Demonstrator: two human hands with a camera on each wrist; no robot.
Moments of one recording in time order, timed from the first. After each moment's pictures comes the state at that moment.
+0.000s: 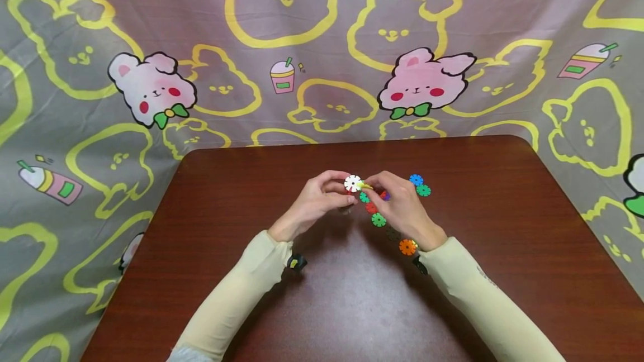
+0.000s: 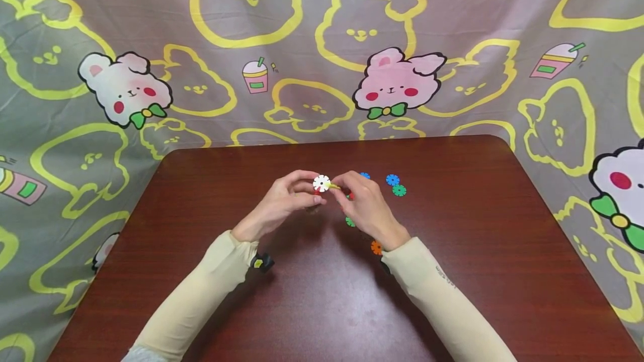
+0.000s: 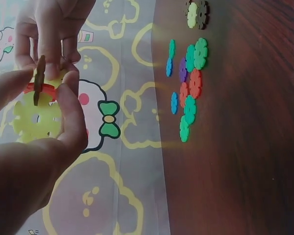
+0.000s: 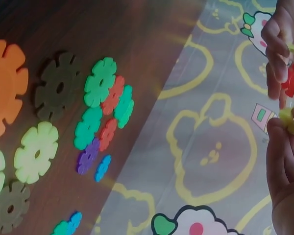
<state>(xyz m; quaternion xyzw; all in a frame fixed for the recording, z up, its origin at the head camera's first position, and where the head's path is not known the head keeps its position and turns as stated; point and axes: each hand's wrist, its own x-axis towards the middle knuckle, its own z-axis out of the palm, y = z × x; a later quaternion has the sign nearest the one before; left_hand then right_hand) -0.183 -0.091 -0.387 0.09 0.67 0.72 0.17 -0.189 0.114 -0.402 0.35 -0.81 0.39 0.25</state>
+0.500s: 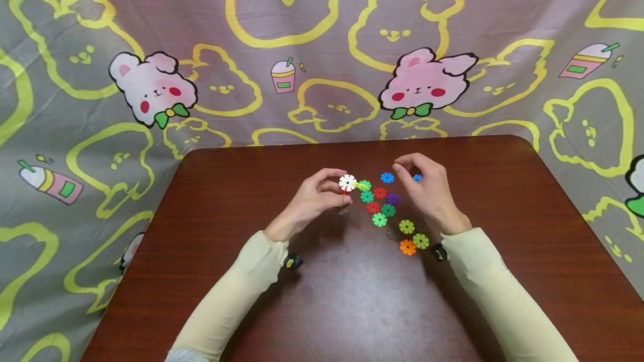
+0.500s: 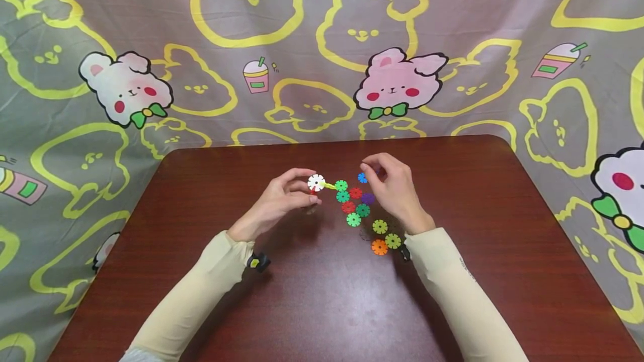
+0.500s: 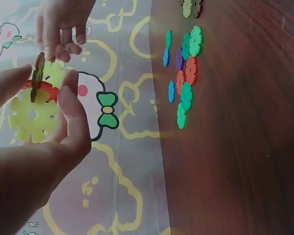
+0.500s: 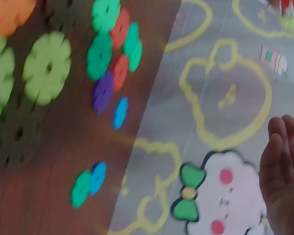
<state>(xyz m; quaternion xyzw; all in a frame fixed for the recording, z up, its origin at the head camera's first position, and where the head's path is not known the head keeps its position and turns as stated) -0.183 -0.102 -0.386 0.10 0.68 0.71 0.16 -0.215 0.157 -0.398 0.24 -0.83 0.44 0.26</state>
